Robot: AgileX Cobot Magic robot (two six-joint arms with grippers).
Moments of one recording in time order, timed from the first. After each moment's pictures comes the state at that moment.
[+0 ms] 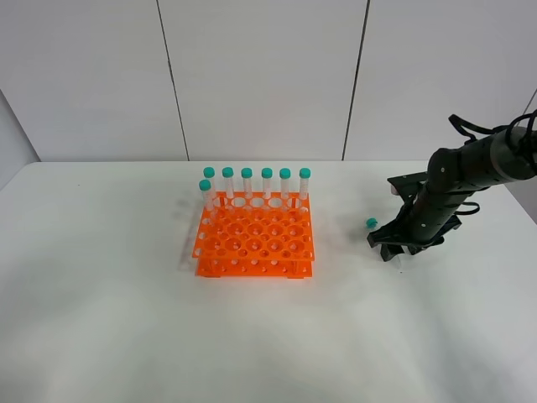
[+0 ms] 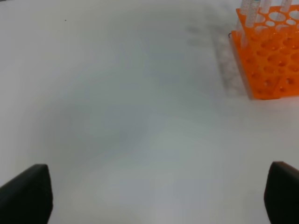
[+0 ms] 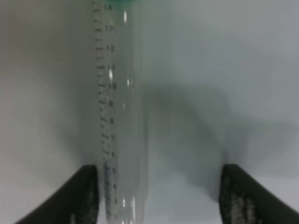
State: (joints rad) left arm 0.07 0.00 -0.49 -0.15 1.06 0.12; right arm 0.09 2.06 -1.15 0.01 0.51 -0.19
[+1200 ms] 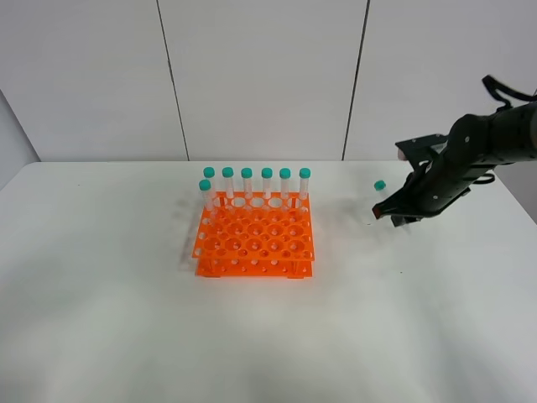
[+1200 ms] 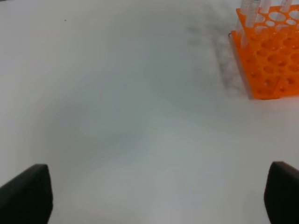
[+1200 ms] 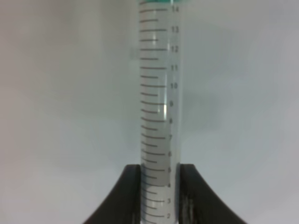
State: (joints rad) left arm 0.07 0.00 -0.49 -0.15 1.06 0.12; right arm 0.09 1.84 -1.15 0.06 0.47 -0.30
